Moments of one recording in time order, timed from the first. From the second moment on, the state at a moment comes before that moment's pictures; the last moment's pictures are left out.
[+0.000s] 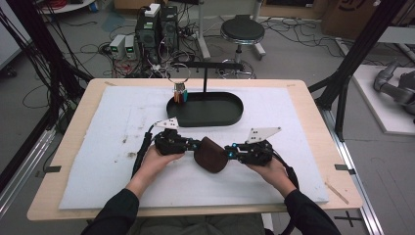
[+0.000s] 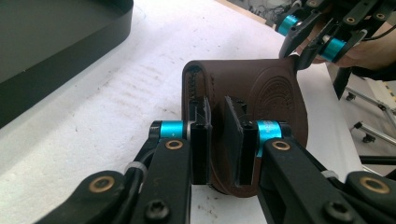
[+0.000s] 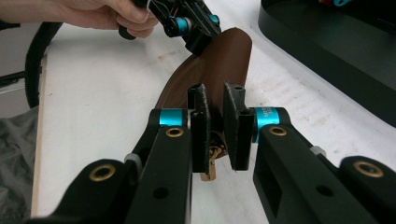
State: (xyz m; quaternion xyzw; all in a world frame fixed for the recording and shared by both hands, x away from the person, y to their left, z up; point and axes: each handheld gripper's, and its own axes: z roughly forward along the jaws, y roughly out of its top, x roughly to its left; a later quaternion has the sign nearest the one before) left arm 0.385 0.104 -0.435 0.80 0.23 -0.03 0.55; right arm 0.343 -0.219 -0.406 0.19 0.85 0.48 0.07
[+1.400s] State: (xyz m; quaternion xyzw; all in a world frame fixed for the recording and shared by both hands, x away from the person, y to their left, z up) left arm 0.321 0.116 -0.411 0.79 0.17 0.05 0.58; right arm 0.347 -0.210 -0.425 0.14 0.87 0.46 -0.04
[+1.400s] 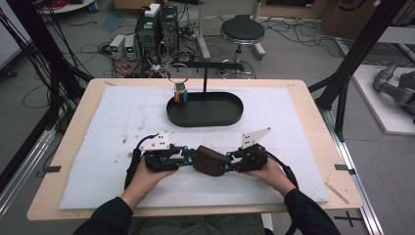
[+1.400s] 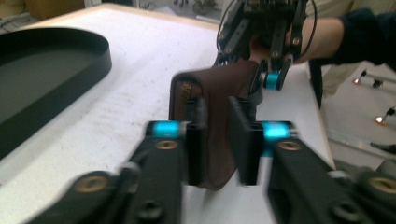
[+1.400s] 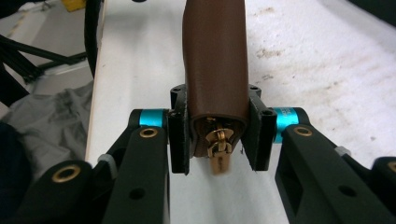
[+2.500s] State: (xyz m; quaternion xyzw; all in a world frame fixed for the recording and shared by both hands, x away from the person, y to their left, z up) left arm 0.339 0.108 -0.408 0.75 0.11 -0.02 0.65; right arm 0.348 -0.224 -0.402 0.12 0.84 0.53 -0.05
